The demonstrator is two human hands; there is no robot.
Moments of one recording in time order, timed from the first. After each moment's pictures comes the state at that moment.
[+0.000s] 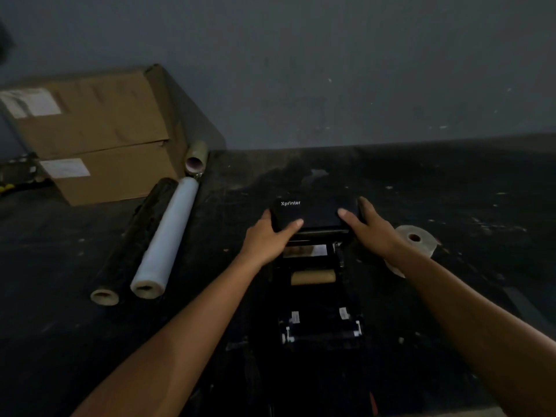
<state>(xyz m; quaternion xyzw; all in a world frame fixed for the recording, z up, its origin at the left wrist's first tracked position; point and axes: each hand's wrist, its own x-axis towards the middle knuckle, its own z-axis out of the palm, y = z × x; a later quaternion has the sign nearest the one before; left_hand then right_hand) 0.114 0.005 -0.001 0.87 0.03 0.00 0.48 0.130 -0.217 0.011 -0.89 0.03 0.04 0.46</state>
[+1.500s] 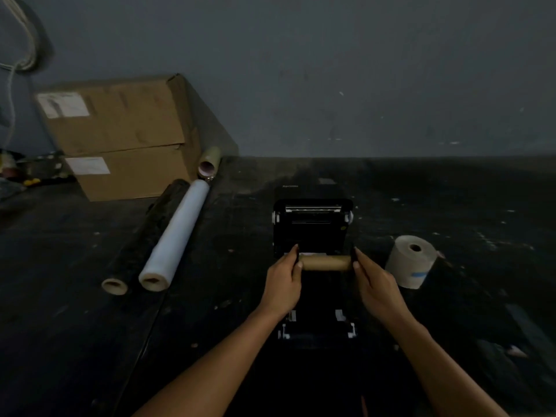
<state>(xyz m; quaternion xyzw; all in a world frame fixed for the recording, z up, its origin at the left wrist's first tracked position) 0.062 -0.034 -0.065 0.88 -0.03 0.08 0.47 0.058 -0.224 -0.044 -0.91 -0.06 -0.04 0.42</state>
